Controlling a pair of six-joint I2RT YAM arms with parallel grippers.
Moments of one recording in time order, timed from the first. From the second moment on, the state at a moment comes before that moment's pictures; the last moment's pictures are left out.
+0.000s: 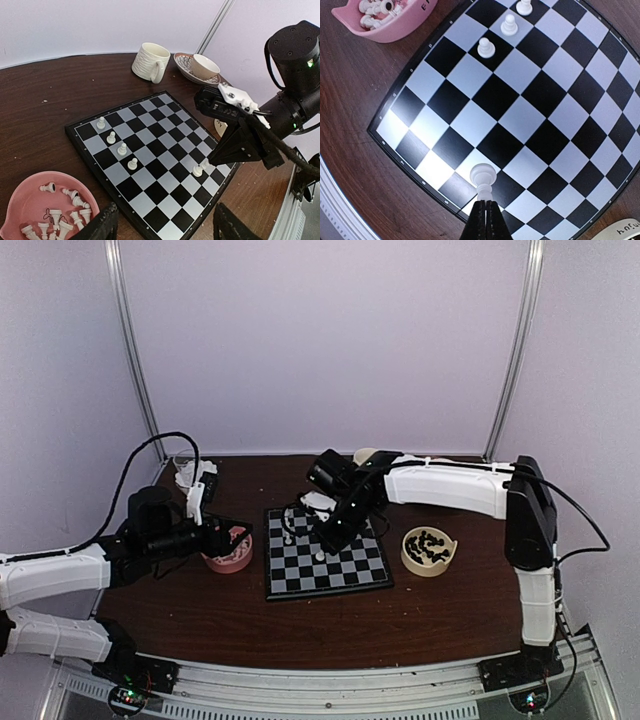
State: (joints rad) left arm -0.60 1.05 0.48 0.23 0.24 -0.34; right arm 0.92 2.07 1.76 -0.86 -0.07 0.13
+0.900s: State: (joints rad) left arm -0.60 1.03 0.48 0.21 0.20 -0.34; right arm 0.98 2.33 2.11 -0.94 -0.09 0.13
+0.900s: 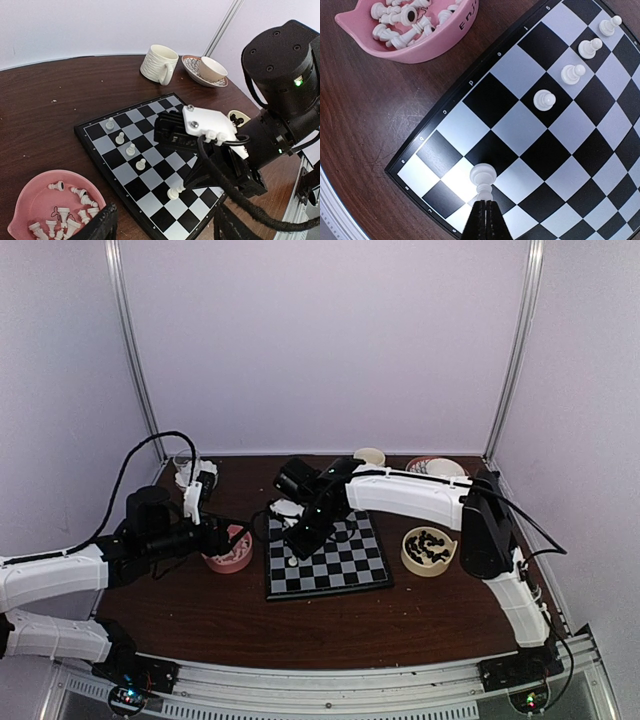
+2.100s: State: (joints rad) left arm -0.82 1.33 0.70 0.06 0.04 -0.23; right arm 0.97 1.68 1.15 -0.26 0.20 0.19
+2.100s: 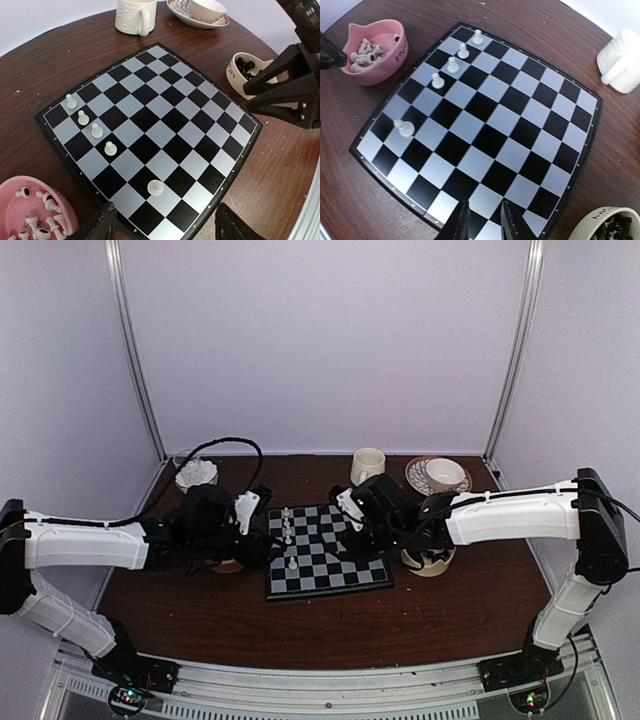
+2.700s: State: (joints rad) left arm -0.91 1.64 0.96 -0.20 -0.10 -0.16; right arm 0.90 1.56 1.05 -0.11 0.35 0.28
